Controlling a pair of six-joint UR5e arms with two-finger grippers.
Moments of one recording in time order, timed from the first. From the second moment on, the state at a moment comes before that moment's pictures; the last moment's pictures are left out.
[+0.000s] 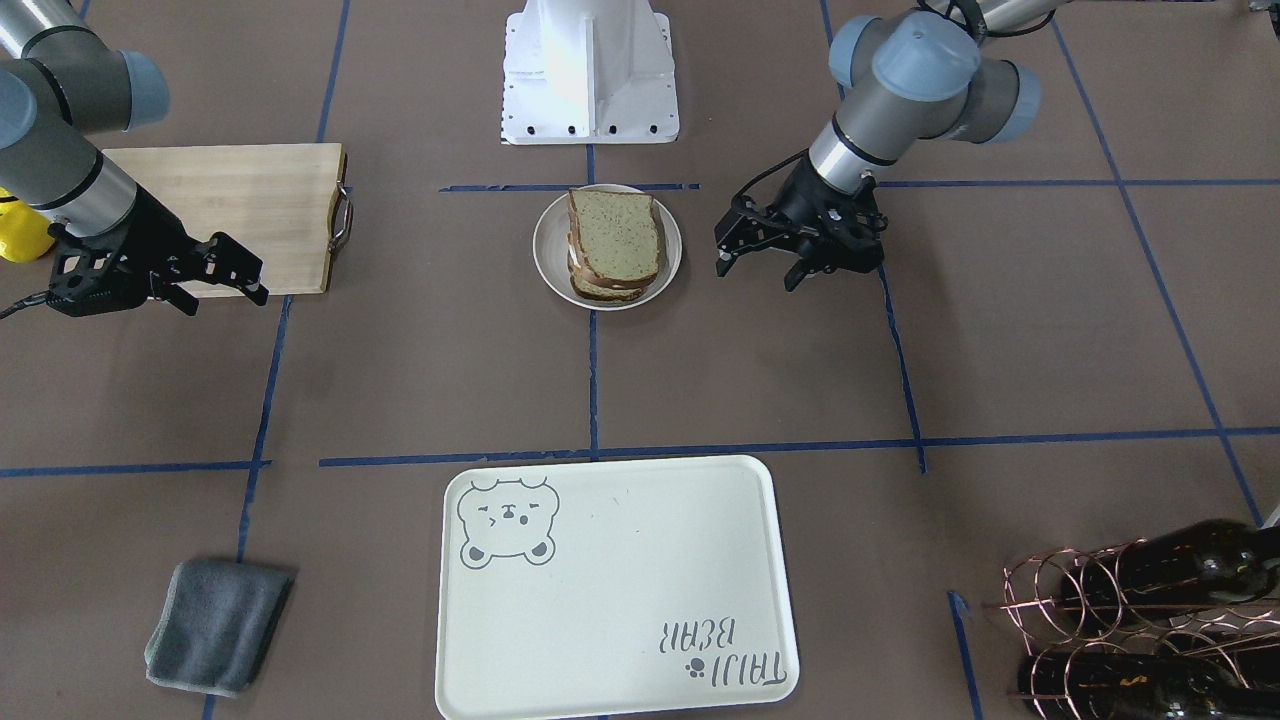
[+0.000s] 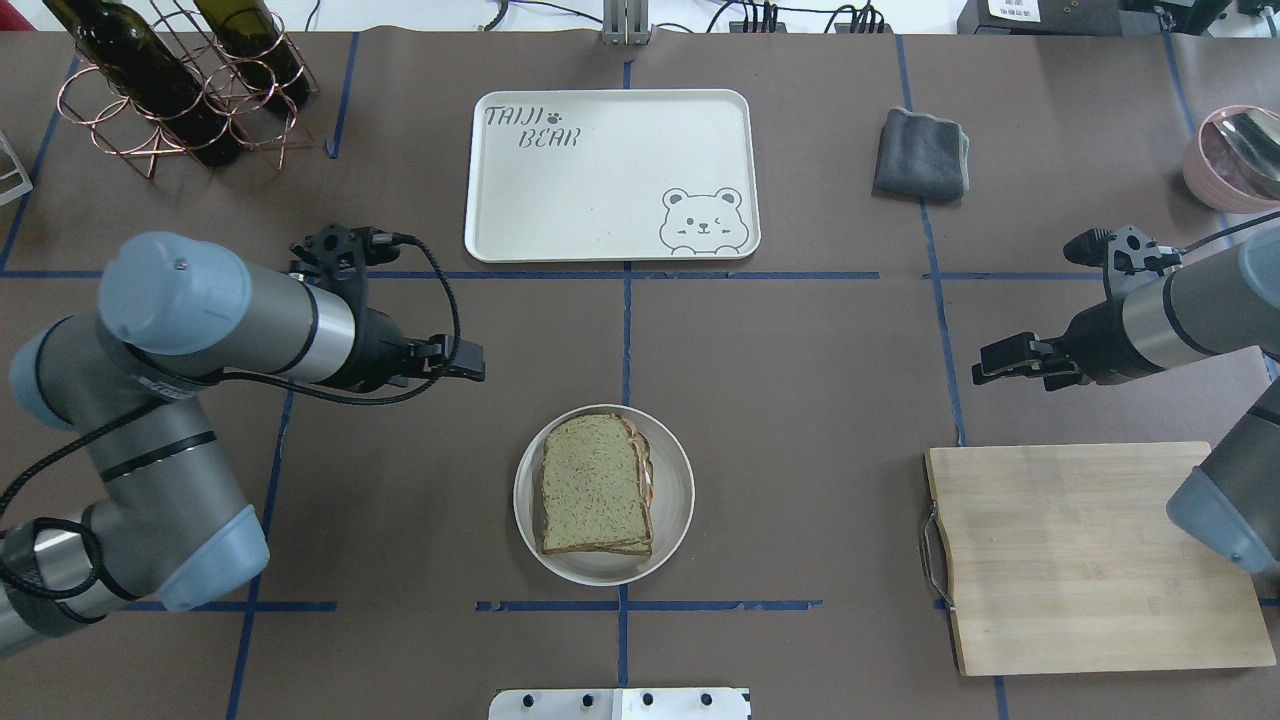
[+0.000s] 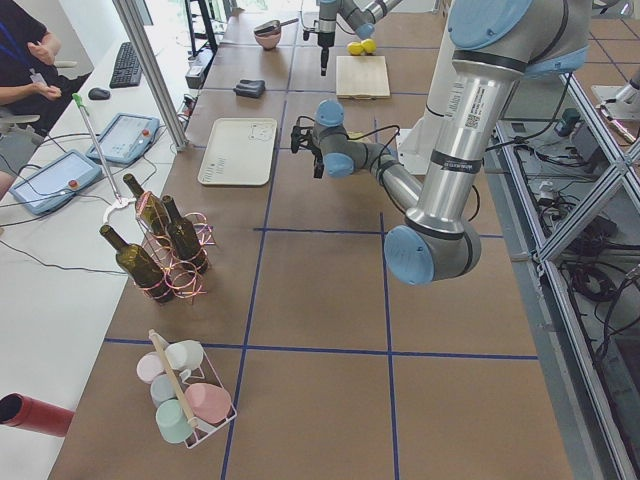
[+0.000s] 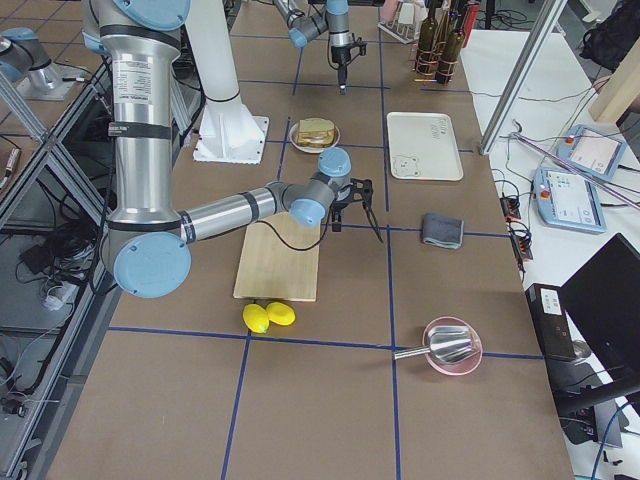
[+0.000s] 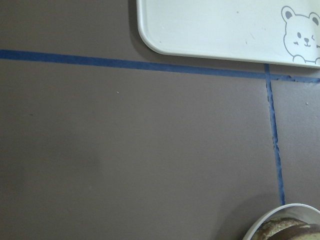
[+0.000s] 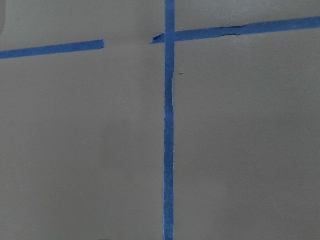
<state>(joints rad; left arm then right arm) -0.58 -1.95 -1.83 -2.01 -1.92 -1.26 0.85 -1.60 1.81 -0.93 2.19 1.07</state>
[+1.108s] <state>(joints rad) -0.44 -2.03 -1.86 -1.80 -1.76 -1.30 0.88 -1.62 1.81 -0.93 2.22 1.04</state>
